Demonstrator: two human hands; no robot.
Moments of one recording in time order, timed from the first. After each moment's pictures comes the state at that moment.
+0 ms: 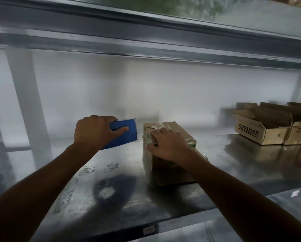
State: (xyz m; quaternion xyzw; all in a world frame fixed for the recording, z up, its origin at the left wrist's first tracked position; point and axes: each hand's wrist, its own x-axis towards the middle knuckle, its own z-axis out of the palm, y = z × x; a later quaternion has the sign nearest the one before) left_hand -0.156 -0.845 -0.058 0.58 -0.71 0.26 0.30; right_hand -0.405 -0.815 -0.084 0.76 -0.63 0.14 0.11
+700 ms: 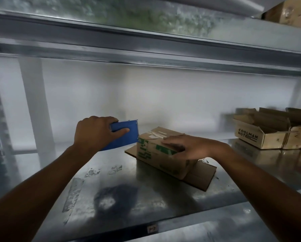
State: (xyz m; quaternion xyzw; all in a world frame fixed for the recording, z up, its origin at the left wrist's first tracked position) left_hand -0.141 -0.828 -0.049 0.54 -0.72 0.24 0.36; right_hand -0.483 -0.796 -0.053 0.85 -0.52 0.04 -0.06
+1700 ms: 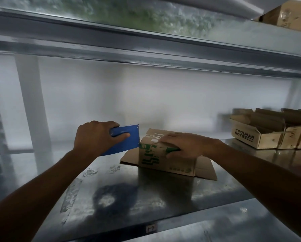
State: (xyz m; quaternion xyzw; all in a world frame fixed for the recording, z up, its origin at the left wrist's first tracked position) left_hand -0.144 -0.824 -0.062 0.53 -0.73 0.23 0.36; right_hand -0.475 -0.812 -0.054 0.87 -0.48 0.01 0.07
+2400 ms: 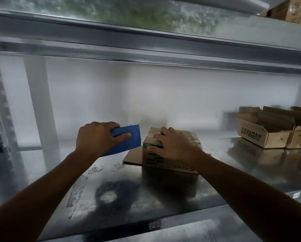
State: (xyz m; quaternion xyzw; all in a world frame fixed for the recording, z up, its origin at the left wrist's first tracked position) left_hand -0.140 -0.817 -0.069 0.52 -0.71 0.24 0.42; right_hand -0.416 -0.828 -0.085 0.80 -0.58 0.10 0.14
